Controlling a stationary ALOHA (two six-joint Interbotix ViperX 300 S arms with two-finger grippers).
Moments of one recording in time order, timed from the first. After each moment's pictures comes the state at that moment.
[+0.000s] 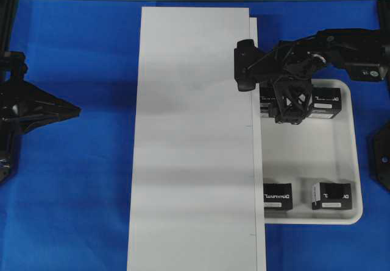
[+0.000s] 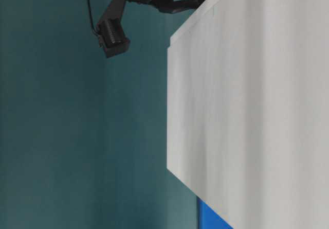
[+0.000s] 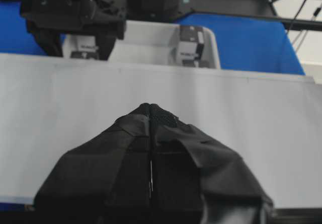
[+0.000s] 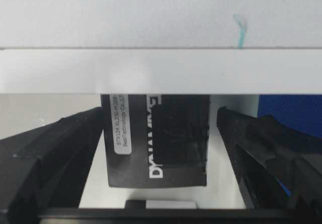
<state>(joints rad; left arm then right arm) 0.01 -0.95 1.01 0.02 0.09 -0.08 -0.42 0.01 0.66 0.15 0.71 -0.53</state>
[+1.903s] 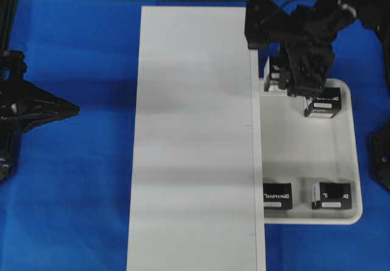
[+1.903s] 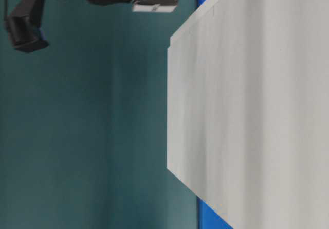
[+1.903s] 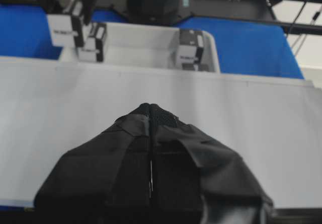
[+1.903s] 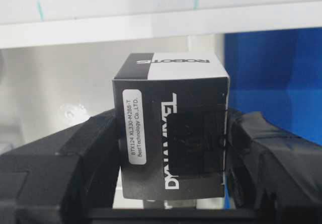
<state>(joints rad) 0.02 -0.95 1.01 0.01 0.08 -0.08 -0.47 -0.17 0.44 0.18 1.10 -0.47</state>
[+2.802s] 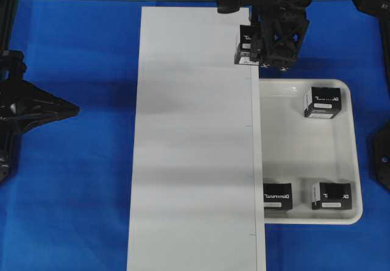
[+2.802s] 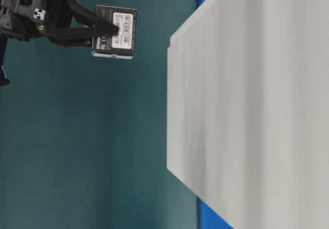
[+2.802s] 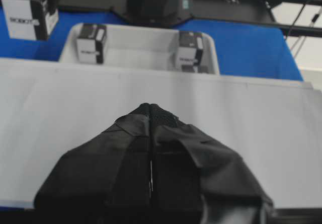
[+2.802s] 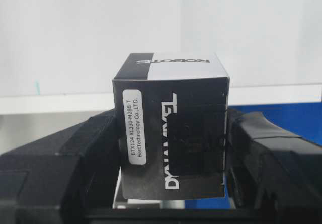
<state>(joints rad) 0.01 -0.96 1.01 0.02 0.08 -0.08 -0.47 -0.03 0.16 0.18 1.17 -0.48</state>
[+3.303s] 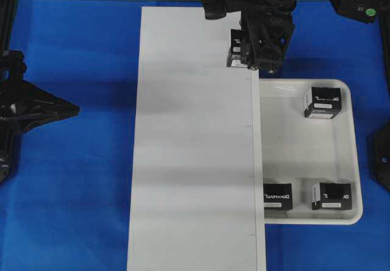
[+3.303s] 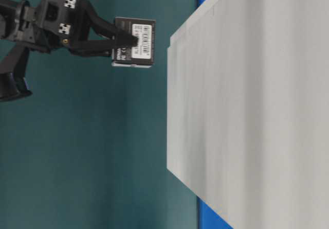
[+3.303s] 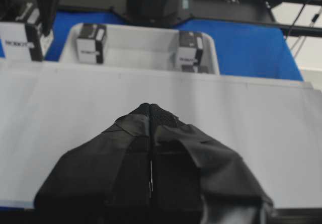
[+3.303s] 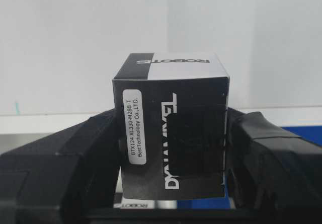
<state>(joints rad) 0.02 -0.96 1.01 0.01 0.08 -0.08 -0.47 0.04 0.16 0.18 1.13 -0.50</state>
